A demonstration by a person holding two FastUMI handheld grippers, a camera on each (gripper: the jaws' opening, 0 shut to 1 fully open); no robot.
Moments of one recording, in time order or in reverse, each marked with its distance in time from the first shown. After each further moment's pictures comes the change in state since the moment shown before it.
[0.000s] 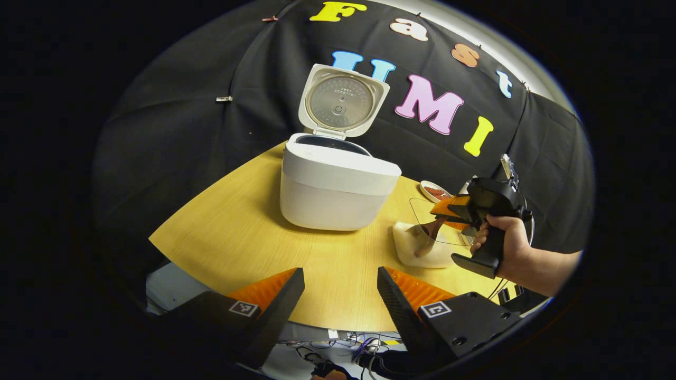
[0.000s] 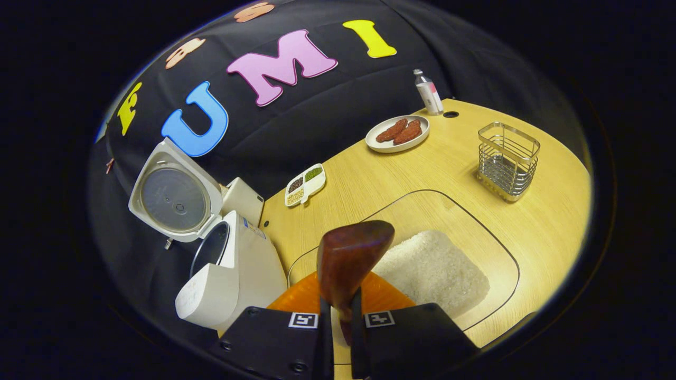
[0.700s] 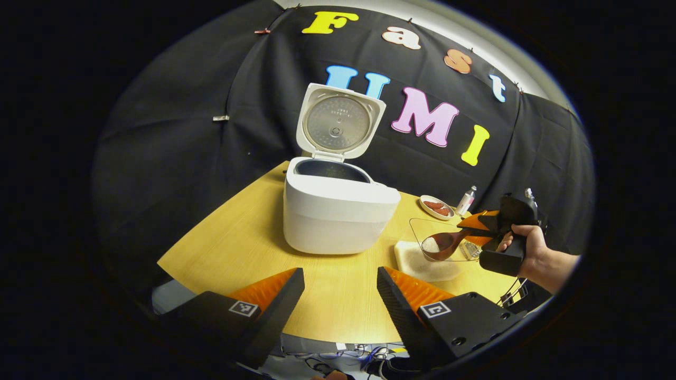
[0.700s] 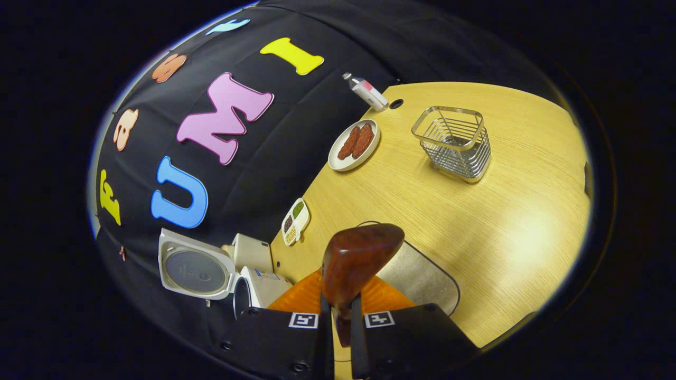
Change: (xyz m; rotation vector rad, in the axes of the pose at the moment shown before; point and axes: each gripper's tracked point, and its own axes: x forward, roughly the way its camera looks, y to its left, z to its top) left arm -0.002 0.003 0.045 0.070 -0.094 -0.005; right arm -0.031 -0.046 0.065 0.388 -0.060 -0.004
